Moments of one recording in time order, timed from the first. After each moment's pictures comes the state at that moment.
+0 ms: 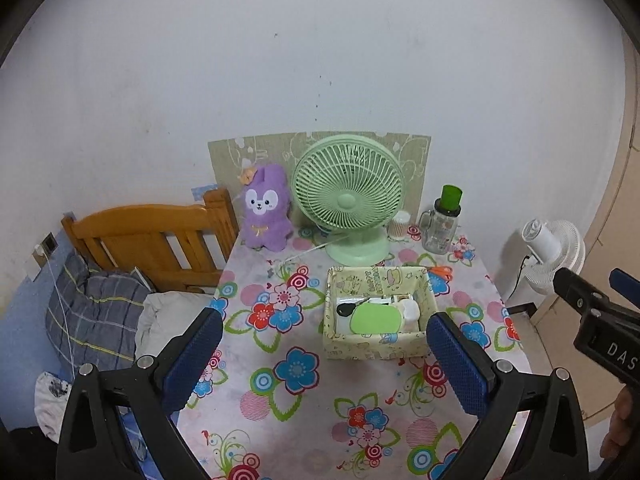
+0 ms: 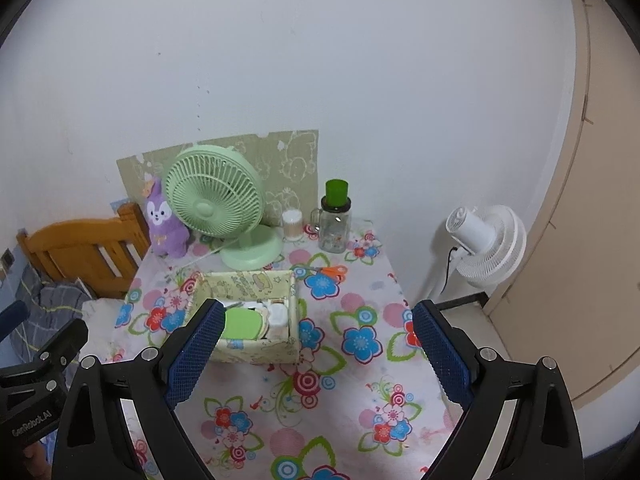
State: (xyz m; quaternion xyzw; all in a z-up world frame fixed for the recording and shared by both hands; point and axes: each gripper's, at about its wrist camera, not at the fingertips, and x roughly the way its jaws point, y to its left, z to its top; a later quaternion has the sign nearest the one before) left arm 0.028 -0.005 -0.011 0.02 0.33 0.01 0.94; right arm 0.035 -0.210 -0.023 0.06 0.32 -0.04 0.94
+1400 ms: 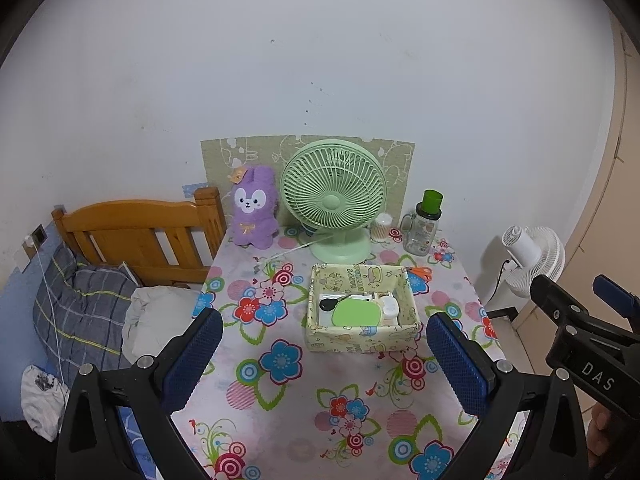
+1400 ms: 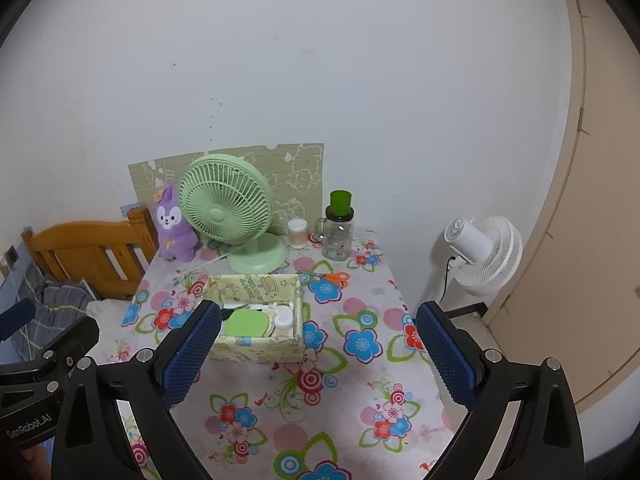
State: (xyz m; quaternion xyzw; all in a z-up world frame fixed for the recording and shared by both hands) left arm 0.006 -0.002 -0.004 -0.01 0.32 -0.02 0.95; right arm 0.006 -0.201 -0.015 0.05 0.30 -0.03 0.95
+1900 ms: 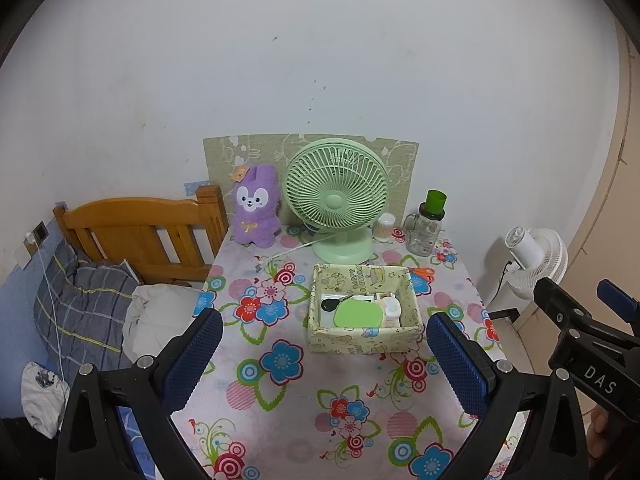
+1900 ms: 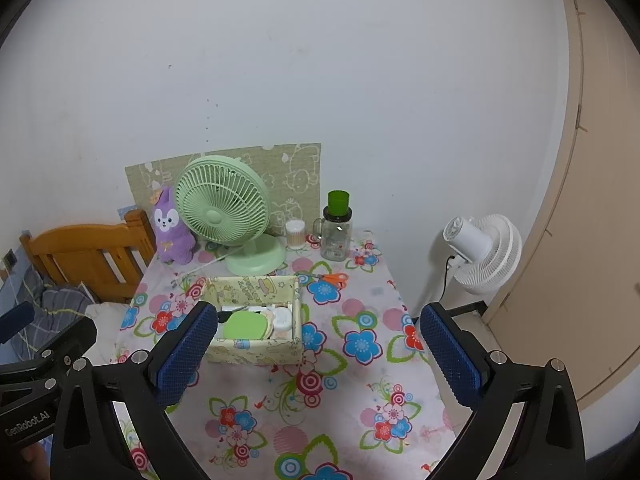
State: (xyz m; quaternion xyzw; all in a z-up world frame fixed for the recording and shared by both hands) left arm 0.010 -0.004 -0.003 -0.01 0.33 -0.01 0.95; right arm 0.011 -0.203 -0.017 0.06 0.30 -0.04 0.95
